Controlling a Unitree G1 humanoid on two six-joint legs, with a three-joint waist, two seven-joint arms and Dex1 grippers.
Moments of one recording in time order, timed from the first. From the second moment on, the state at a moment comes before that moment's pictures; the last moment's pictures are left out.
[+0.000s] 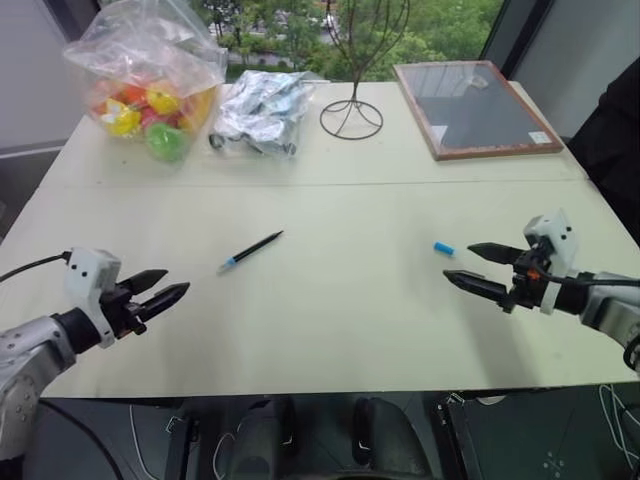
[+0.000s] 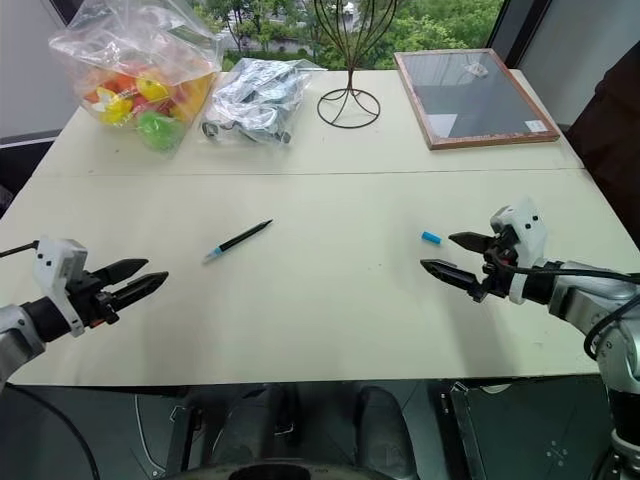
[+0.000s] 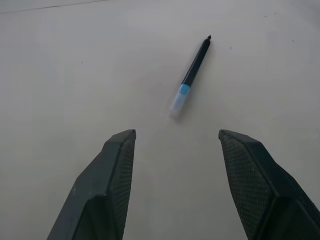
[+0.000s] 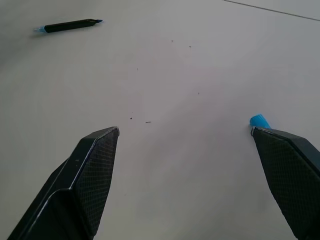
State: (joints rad) left arm 0.16 0.76 0.47 -0.35 -0.64 0.66 -0.76; right arm -0.08 -0.89 -0.32 -0.28 0.68 0.77 0.84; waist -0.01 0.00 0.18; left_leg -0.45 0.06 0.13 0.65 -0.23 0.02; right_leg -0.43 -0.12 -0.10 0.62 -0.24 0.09
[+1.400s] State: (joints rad) left arm -0.28 0.82 0.18 0.01 -0.49 0.43 -1.03; right arm -0.25 -0.88 -0.26 -0.35 0.69 0.76 0.86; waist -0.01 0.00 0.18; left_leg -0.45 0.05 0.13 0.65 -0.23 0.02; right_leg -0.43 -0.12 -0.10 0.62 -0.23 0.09
